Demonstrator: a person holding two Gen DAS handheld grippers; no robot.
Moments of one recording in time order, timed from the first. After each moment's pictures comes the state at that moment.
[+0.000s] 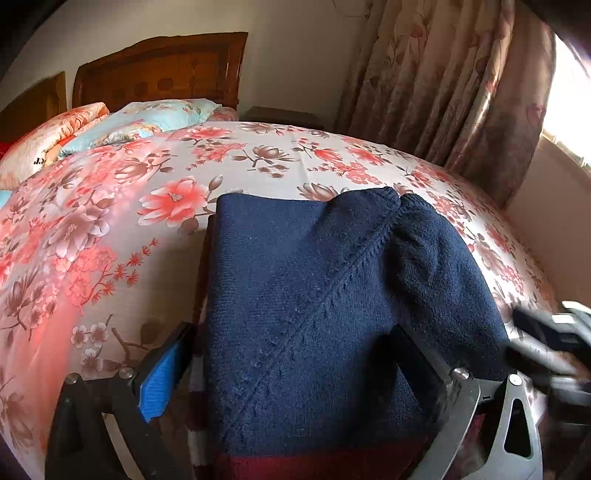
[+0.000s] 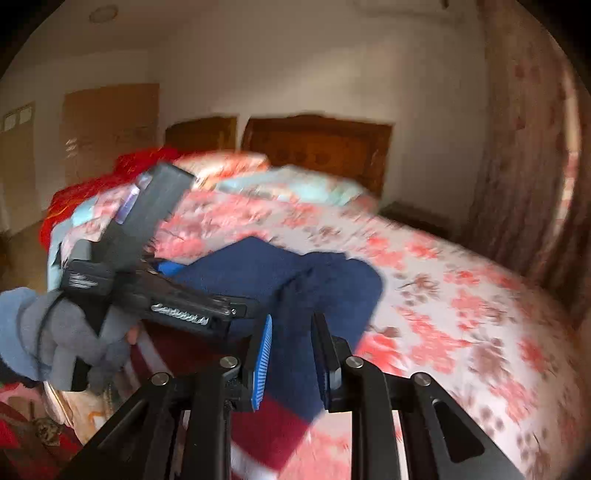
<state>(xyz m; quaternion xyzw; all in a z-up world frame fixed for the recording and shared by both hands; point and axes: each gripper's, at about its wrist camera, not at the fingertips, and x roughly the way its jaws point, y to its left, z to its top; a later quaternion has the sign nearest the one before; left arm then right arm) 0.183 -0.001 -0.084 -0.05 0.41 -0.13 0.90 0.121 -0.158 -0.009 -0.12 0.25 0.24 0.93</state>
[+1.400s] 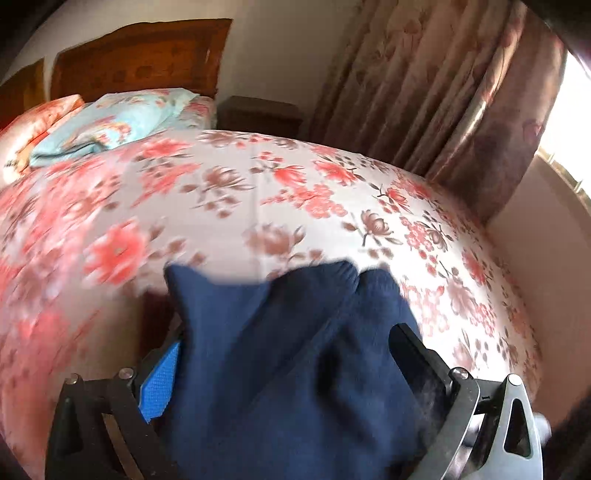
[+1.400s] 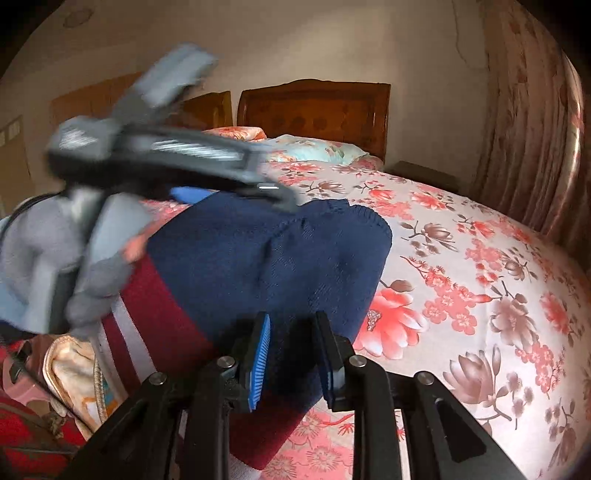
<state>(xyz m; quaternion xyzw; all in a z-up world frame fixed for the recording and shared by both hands) 0.250 -0.050 -0.044 -0.07 0.44 -0.17 0.88 0.127 -0.181 -0.031 -0.08 0.31 0.24 0.92</state>
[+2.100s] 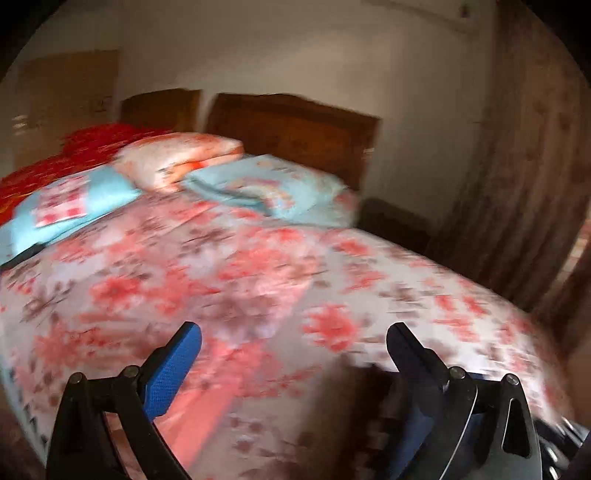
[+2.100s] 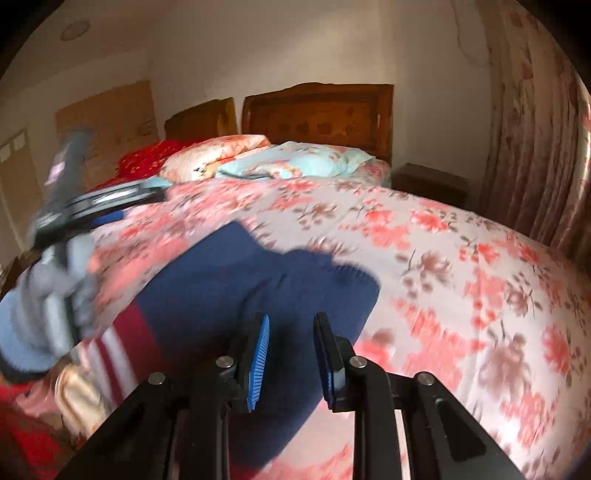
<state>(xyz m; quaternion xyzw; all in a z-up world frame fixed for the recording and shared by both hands) 0.189 0.088 -0.010 -0.15 0.27 0.08 0.95 0.191 -0.190 0.004 -0.06 0.31 0.25 0.92</state>
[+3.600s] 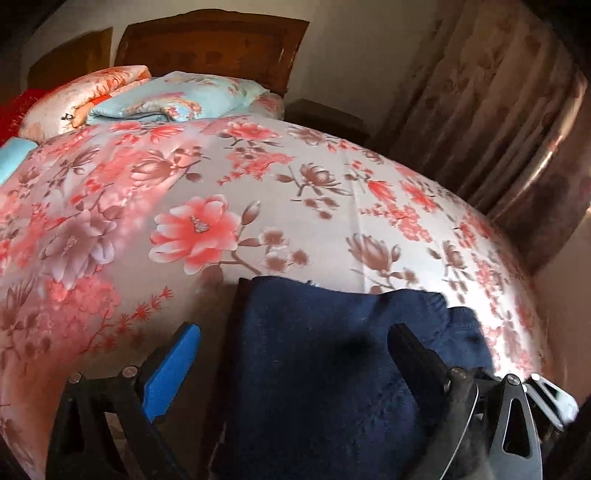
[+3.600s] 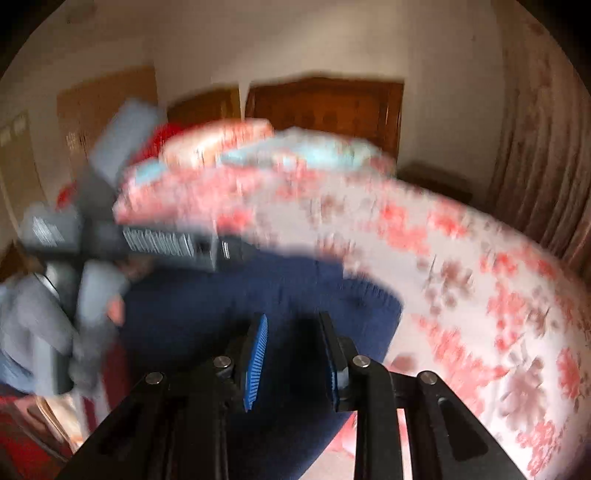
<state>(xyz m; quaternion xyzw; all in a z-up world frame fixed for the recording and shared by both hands) 0.257 0.019 -0.074 -0.13 0.44 -0.05 0.89 0.204 -0.155 -0.022 -0.09 0.32 0.26 0.91</state>
